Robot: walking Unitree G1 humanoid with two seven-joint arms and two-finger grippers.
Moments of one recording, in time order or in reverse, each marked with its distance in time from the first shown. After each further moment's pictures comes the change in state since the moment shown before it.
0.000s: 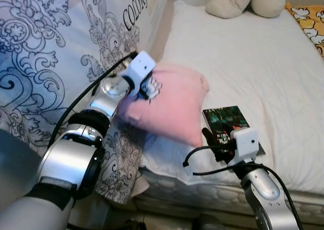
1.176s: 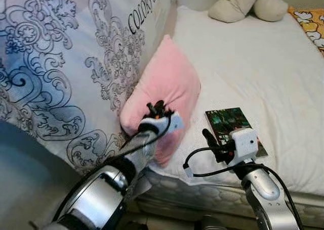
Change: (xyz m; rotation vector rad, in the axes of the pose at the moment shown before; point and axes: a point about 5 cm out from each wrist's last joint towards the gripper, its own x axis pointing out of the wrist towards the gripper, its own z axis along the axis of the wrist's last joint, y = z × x) left arm -0.008 -0.139 -0.049 0.392 0.019 0.218; right arm 0.000 -0.001 -0.003 -0.036 0.013 0.002
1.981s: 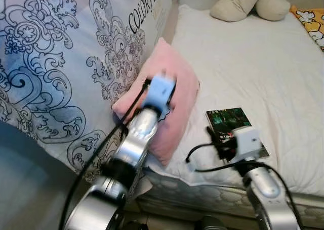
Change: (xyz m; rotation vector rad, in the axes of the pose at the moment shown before) left arm -0.005 0.048 0.021 -0.842 -0.142 -0.019; right arm 0.003 -0.015 0.001 -0.007 -0.010 -0.128
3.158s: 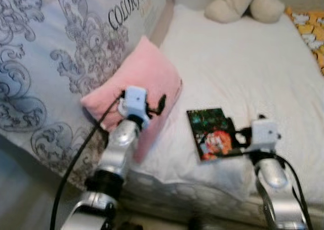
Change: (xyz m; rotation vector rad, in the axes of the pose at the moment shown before) left arm -0.018 0.026 -0.017 -0.218 0.072 0.025; right arm 0.012 -0.030 0.003 -0.117 -0.003 -0.211
